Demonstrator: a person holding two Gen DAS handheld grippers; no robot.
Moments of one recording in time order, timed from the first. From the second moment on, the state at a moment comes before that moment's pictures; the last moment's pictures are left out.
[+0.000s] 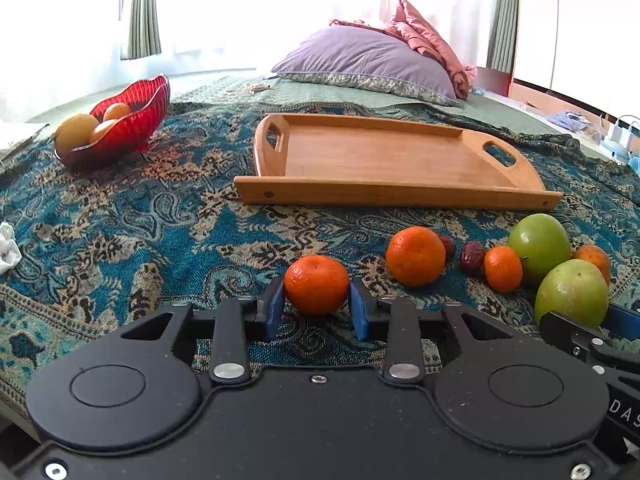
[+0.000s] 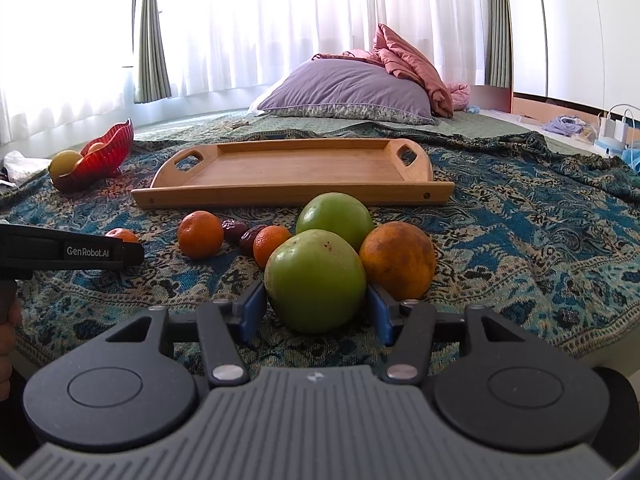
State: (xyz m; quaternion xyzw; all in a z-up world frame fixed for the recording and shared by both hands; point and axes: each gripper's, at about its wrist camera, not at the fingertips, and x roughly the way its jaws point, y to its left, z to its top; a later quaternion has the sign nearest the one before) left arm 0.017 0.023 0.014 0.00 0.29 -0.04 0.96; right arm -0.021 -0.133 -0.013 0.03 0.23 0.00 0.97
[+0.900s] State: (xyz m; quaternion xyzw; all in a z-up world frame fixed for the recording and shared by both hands) left arm -0.003 0.008 0.025 0.01 0.28 -0.07 0.96; right arm -0.025 -0.132 -0.011 0.04 0.22 0.01 0.98
